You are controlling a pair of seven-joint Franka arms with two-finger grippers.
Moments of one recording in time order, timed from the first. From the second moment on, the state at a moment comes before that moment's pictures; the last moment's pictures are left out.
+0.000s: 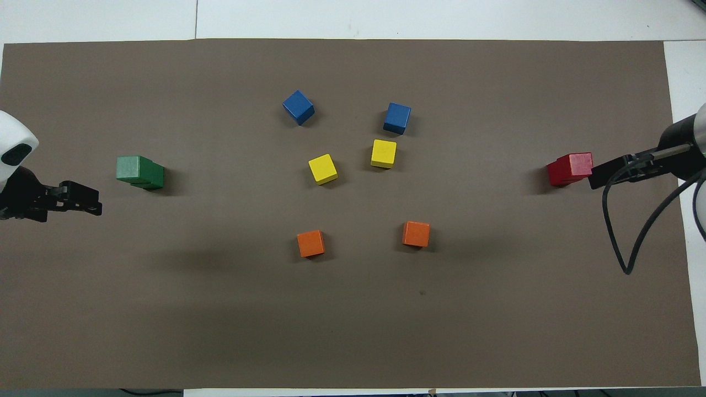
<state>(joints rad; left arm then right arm) 0.08 -0.04 -0.04 -1.87 0.00 1.68 0.00 0.10 0.00 -0.10 -1.64 0.01 1.57 -0.16</state>
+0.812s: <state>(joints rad) 0.03 -0.06 -0.04 -1.82 0.00 1.63 -0.04 0.12 0.00 -0.12 -1.66 0.00 1.67 -0.10</state>
